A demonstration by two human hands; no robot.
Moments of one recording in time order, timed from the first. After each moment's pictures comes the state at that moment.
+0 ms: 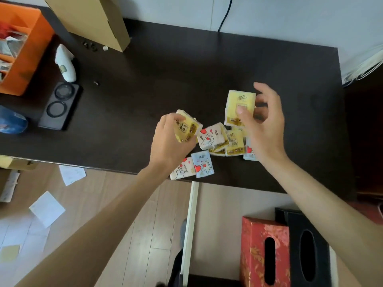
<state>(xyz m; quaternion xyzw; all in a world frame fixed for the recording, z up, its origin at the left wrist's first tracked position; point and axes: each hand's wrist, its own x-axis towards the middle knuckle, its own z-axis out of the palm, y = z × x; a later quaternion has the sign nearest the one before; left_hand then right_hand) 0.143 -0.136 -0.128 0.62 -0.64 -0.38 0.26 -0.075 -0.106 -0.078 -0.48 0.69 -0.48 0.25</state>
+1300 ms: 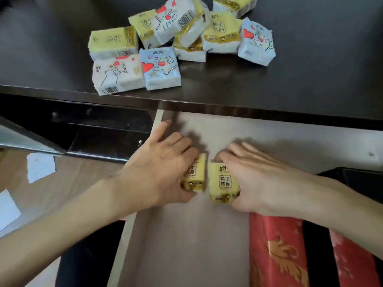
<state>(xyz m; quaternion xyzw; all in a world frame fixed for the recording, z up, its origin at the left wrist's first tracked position) 0.104 0.034 -0.306 0.33 -0.94 0.04 -0.03 -0.108 0.085 -0.292 -0.78 0.57 0.11 0.23</state>
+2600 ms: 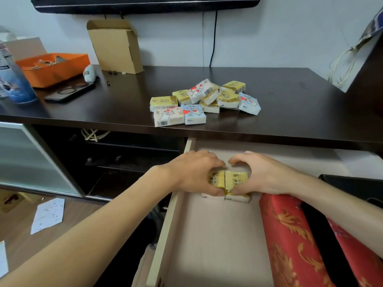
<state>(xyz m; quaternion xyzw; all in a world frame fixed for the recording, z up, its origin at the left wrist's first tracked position) 0.102 0.032 -0.290 0.32 -0.95 -0.06 0.00 -0.103 0.094 -0.284 -0.73 0.65 -0.07 0.18</state>
